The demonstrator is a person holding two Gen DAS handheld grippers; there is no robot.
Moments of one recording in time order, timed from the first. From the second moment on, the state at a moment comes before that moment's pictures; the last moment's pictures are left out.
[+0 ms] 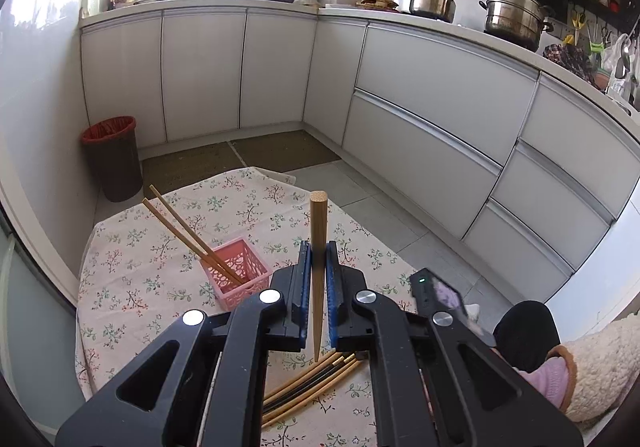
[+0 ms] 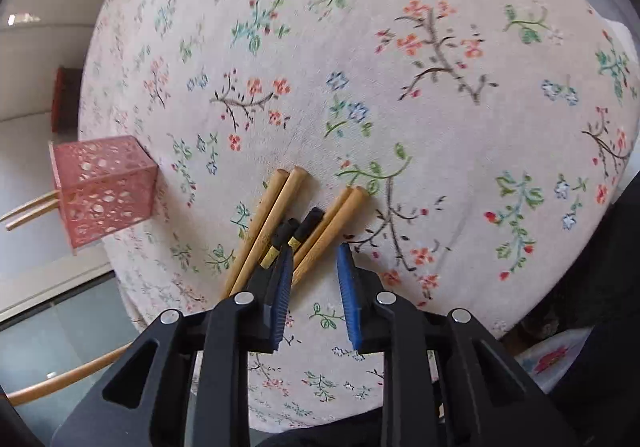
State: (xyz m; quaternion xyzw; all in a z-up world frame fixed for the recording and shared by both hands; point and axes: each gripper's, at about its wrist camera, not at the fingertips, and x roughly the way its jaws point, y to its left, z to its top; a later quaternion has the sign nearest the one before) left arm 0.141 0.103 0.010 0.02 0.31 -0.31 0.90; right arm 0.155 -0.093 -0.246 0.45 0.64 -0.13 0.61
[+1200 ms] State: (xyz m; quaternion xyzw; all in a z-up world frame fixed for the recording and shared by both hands) left arm 0.107 0.114 0.033 -0.03 0.28 -0.27 0.92; right arm 0.115 -0.133 -0.153 0.31 0.47 -0.02 0.82
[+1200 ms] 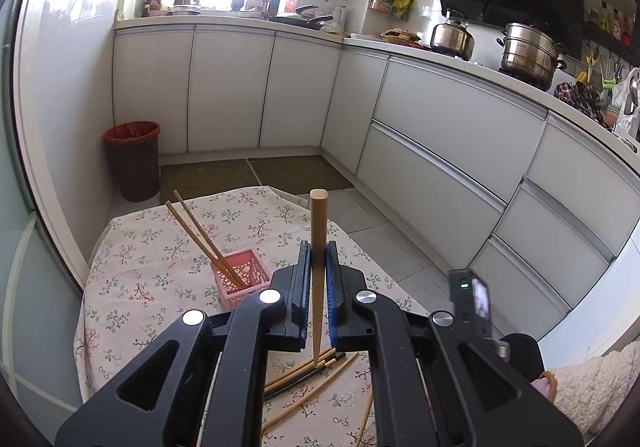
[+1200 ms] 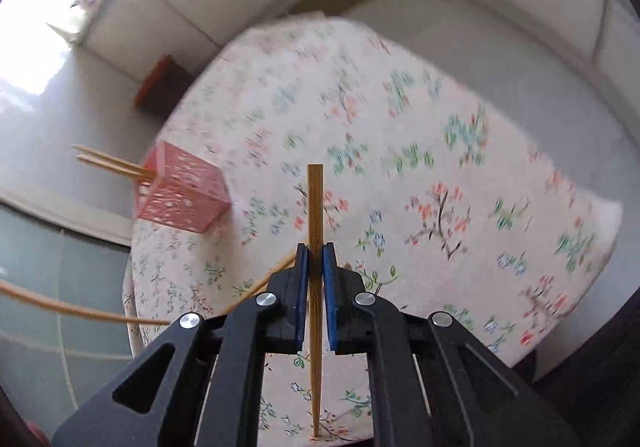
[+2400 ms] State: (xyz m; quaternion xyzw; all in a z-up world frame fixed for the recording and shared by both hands) left arm 0.232 0.134 0.043 -0.08 0.27 -0.12 0.95; right arm 0.231 -0.045 0.054 0.15 0.15 0.09 0.97
